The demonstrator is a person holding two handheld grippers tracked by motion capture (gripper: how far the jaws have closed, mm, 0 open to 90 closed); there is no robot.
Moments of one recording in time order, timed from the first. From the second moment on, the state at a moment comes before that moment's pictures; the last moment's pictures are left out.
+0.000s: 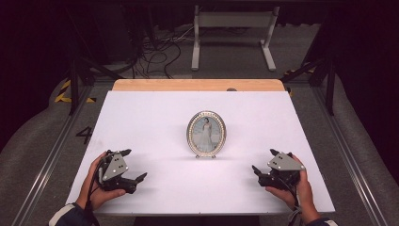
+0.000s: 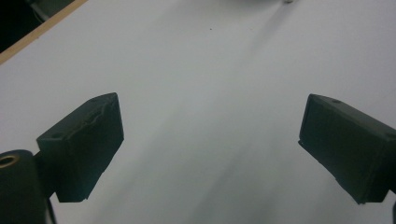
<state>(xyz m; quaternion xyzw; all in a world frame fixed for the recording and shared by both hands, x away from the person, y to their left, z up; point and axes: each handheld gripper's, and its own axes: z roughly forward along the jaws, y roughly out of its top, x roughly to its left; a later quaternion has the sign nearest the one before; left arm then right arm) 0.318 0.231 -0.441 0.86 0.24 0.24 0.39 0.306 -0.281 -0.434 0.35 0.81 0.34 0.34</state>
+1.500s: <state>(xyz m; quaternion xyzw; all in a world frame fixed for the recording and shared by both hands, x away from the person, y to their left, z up) 0.300 0.281 -0.457 0.81 0.32 0.22 0.44 0.287 -0.319 -0.451 0.41 0.76 0.39 0.32</state>
